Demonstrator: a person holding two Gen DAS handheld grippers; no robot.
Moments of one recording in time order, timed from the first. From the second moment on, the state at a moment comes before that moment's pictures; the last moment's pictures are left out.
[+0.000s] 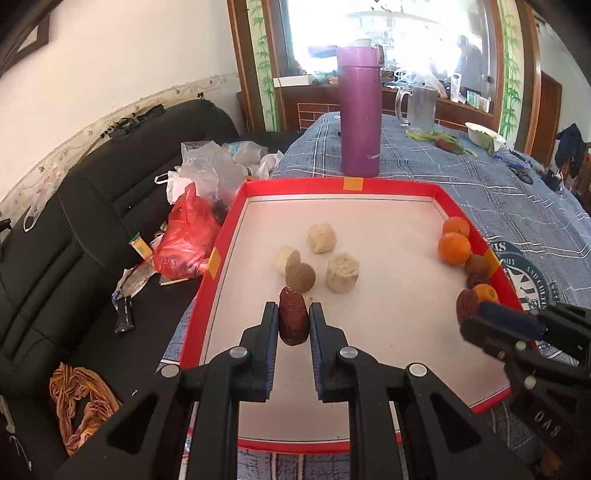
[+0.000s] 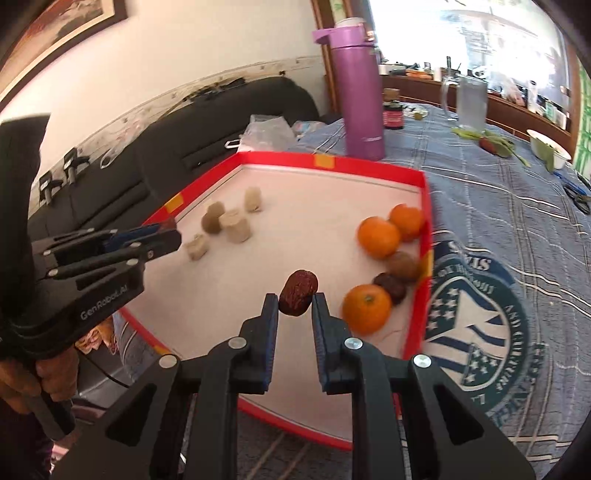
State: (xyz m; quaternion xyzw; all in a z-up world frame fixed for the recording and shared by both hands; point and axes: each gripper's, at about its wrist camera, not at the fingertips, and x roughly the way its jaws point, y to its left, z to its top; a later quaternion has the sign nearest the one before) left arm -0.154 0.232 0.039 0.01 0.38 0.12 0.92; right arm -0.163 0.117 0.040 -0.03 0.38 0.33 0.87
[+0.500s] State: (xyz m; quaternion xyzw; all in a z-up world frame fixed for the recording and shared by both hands) left arm -0.144 0.236 0.028 0.02 0.39 0.14 0.91; right arm -0.162 0.124 0.027 -0.03 0.39 0.33 0.86
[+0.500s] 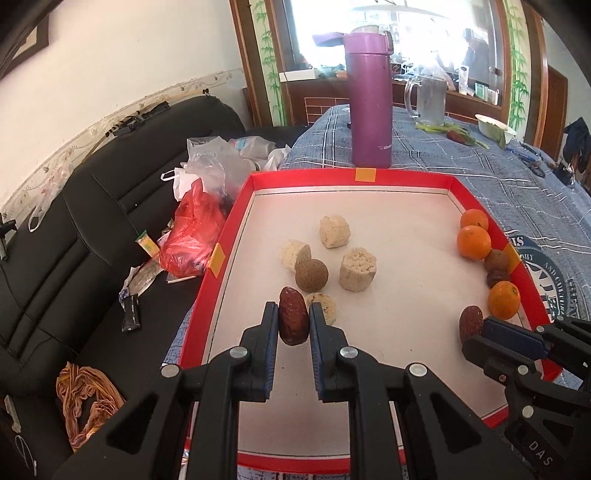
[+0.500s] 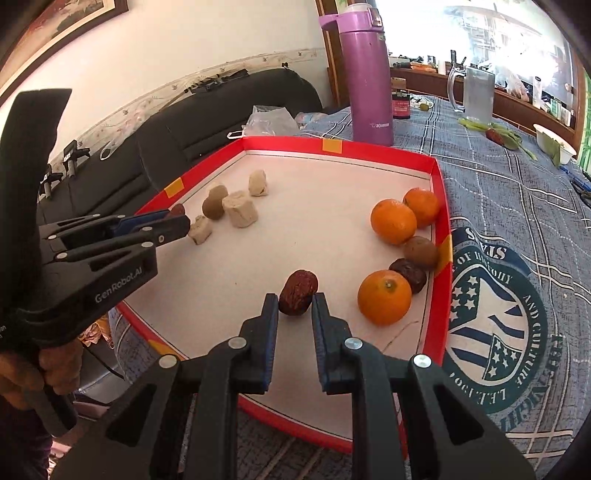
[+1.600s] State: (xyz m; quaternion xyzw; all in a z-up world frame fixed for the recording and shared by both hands) left arm -0.133 0.228 0.027 0.05 0.38 0.18 0.91; right arm -0.154 0.117 0.022 0.00 0.40 0.35 0.85
